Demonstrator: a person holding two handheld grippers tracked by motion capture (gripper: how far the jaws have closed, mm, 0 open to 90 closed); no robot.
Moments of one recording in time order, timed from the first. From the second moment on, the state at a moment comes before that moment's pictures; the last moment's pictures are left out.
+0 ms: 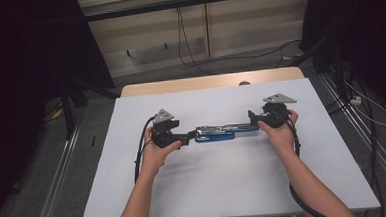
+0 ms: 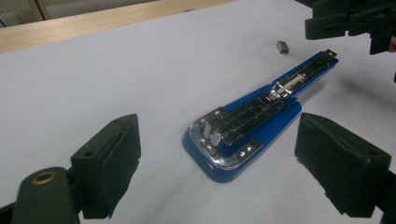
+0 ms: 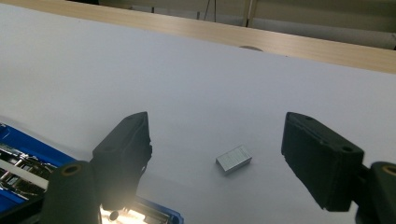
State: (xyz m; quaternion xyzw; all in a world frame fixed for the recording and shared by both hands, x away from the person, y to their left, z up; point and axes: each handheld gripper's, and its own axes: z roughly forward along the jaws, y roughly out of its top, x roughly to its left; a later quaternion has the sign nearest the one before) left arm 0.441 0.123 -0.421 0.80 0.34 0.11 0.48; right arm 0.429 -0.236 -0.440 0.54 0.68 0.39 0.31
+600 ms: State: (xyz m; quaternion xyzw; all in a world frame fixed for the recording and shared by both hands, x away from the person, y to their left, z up) left arm 0.441 0.128 -0.419 0.80 0.34 0.11 0.48; right arm 0.441 -0.244 -0.446 0.57 0.67 0.38 0.29
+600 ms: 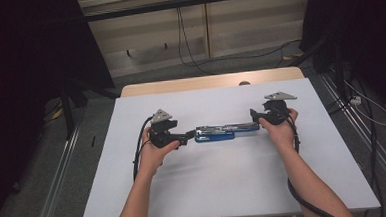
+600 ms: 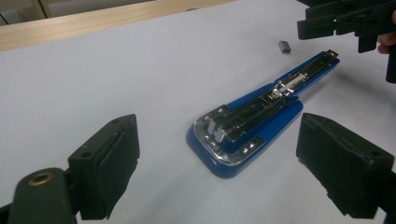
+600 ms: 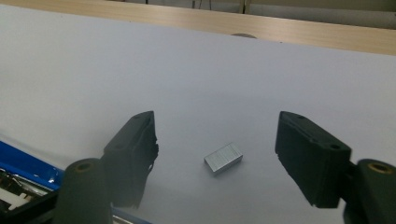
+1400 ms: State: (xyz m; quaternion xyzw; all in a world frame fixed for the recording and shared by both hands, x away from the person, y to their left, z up) left arm 0.443 0.128 -0.423 0.81 0.35 0.09 0.47; right arm 0.457 -0.247 -0.467 0.58 0.68 0.34 0.28
